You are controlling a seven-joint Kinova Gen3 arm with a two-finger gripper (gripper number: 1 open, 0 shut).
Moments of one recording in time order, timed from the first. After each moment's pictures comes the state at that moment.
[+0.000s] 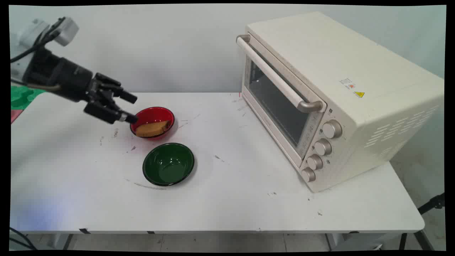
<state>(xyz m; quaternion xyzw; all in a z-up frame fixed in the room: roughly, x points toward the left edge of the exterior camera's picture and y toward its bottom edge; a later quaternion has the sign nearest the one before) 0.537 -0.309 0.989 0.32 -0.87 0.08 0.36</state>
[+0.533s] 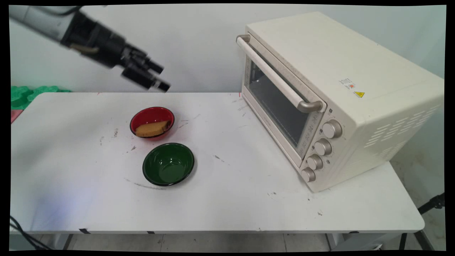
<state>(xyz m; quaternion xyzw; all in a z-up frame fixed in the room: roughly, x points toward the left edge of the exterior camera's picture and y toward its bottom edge) 0.475 -0.375 1.044 0.32 -0.87 0.11 0.35</state>
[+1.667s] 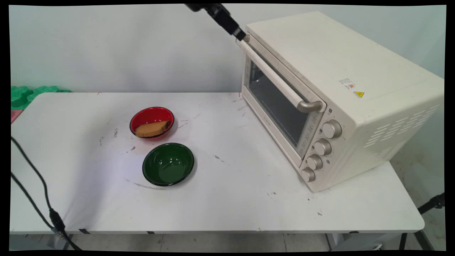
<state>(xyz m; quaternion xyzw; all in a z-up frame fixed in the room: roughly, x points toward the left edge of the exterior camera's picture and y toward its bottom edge) 0.332 -0.521 1.115 0.29 -0.88 0.14 0.34</state>
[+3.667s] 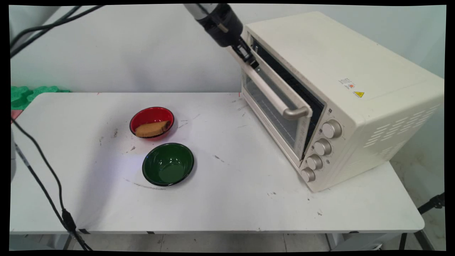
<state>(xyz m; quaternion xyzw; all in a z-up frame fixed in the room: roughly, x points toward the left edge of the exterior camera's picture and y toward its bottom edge) 0.275 -0.545 1.044 0.29 -0.90 0.12 0.30</state>
